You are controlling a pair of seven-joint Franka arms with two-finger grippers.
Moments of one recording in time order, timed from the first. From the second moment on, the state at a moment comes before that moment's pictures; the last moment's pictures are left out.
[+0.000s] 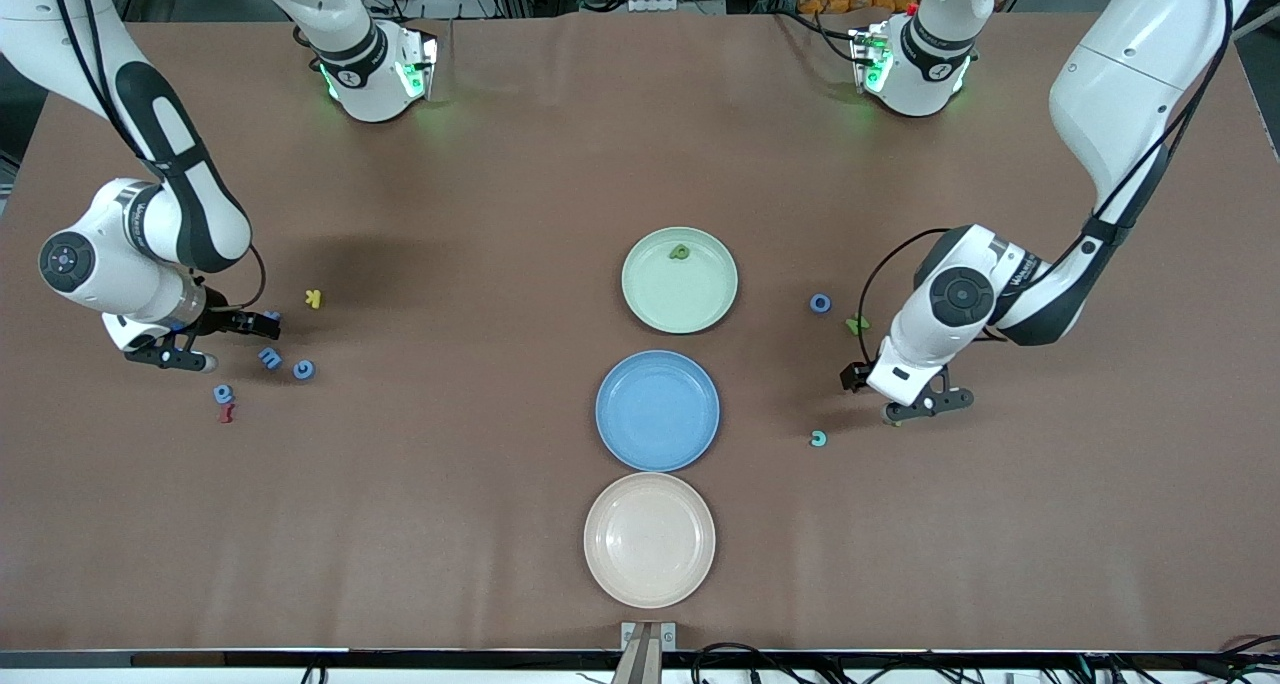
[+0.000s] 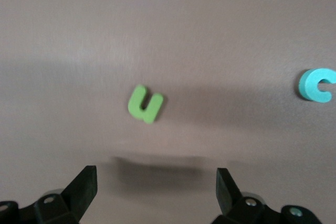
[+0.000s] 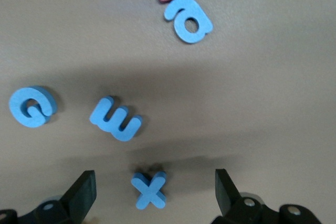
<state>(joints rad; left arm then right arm) 0.27 0.65 -0.55 -1.94 0.63 2.46 -0.81 -0.24 0.39 -0.04 -2.22 -0.02 2.52 -0.09</state>
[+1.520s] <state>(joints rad) 0.29 0.70 -0.53 -1.85 0.62 2.45 -0.27 -0.26 0.38 -0.03 -2.30 -0.02 2.56 -0.09</state>
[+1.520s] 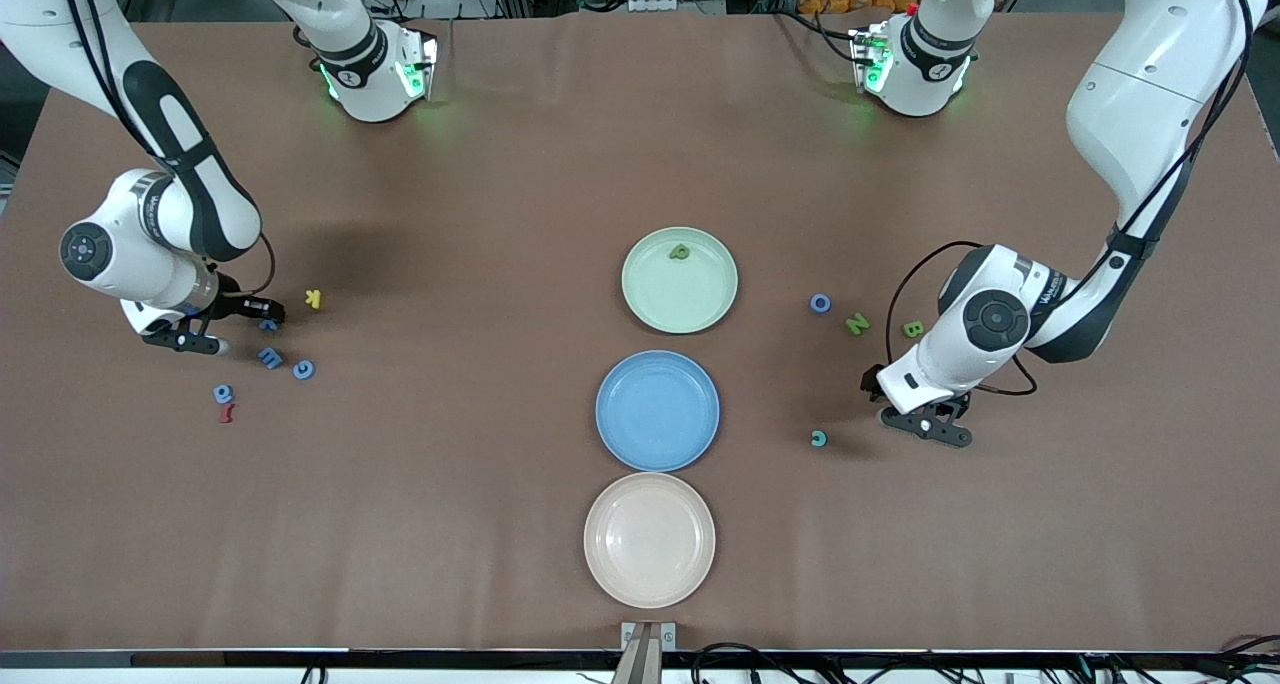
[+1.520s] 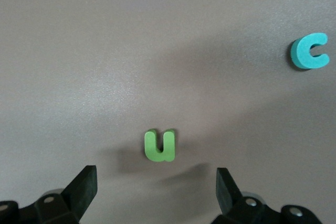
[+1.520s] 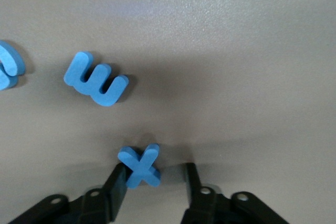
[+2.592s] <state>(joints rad) 0.30 0.77 -0.53 -1.79 0.59 2.45 -0.16 -0.26 0.38 -0.02 -2.30 -0.02 2.57 -0.08</state>
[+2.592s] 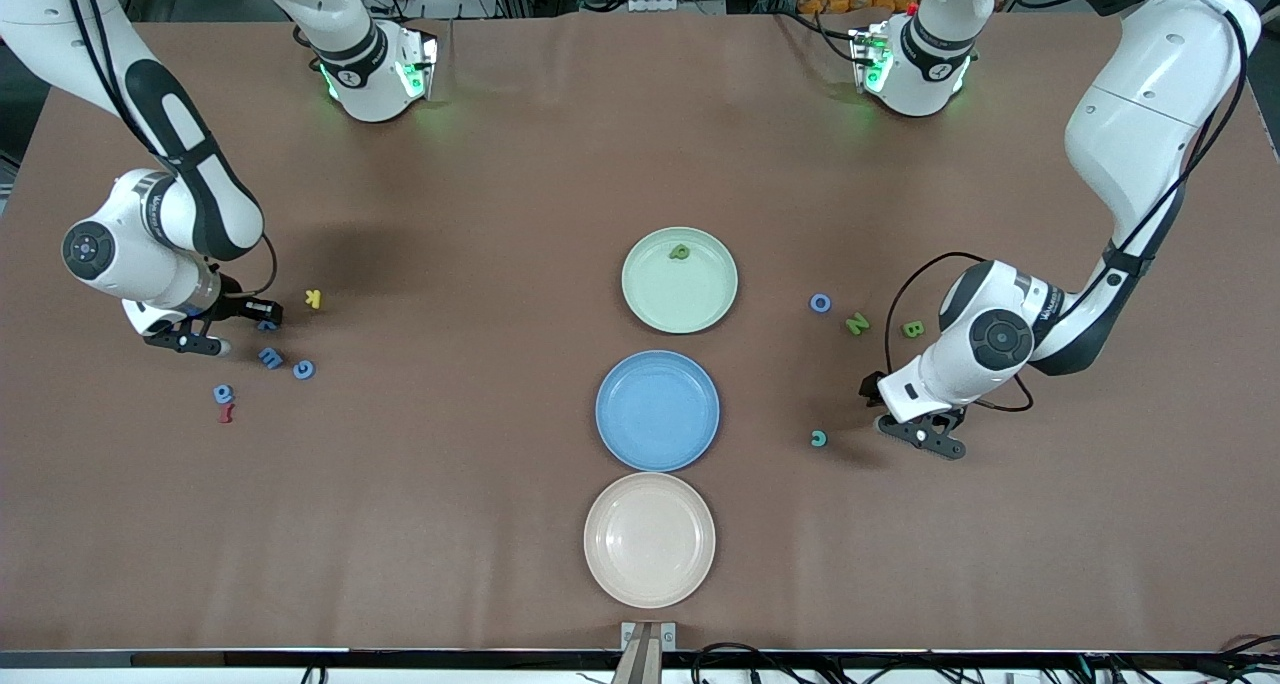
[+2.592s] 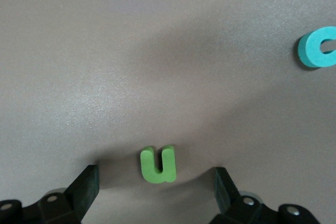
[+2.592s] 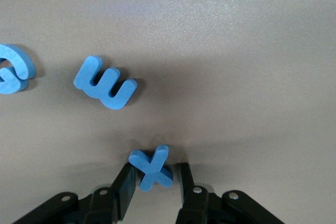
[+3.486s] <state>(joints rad) 0.30 0.76 -0.54 -1.78 0.52 2.44 -0.20 -0.25 0.39 -0.02 -2.29 -0.02 2.62 -0.08</state>
